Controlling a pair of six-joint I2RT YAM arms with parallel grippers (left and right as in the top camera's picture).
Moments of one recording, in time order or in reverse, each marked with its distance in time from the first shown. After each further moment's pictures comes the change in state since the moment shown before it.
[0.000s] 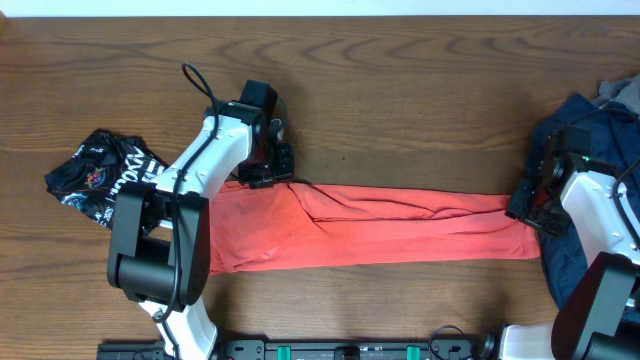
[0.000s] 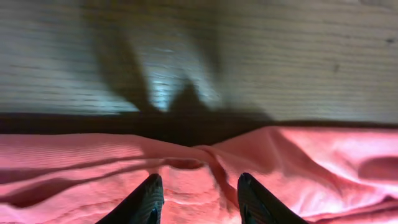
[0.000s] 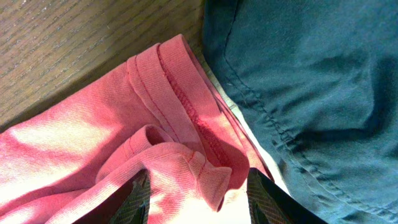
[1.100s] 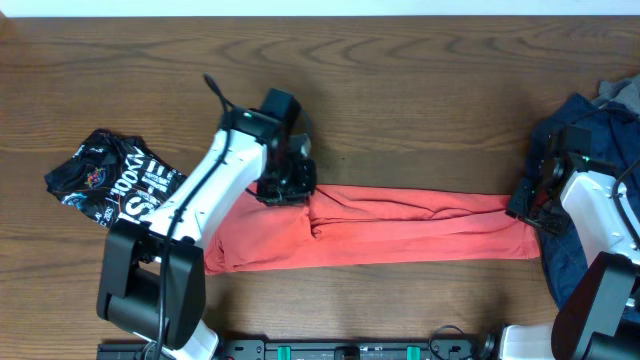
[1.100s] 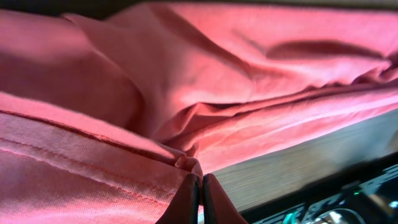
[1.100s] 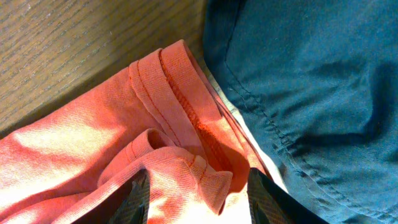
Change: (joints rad) left arm -0.147 -0.153 -0.019 -0.169 0.151 0.003; right arm 0.000 0.000 0.000 0.010 0.000 0.000
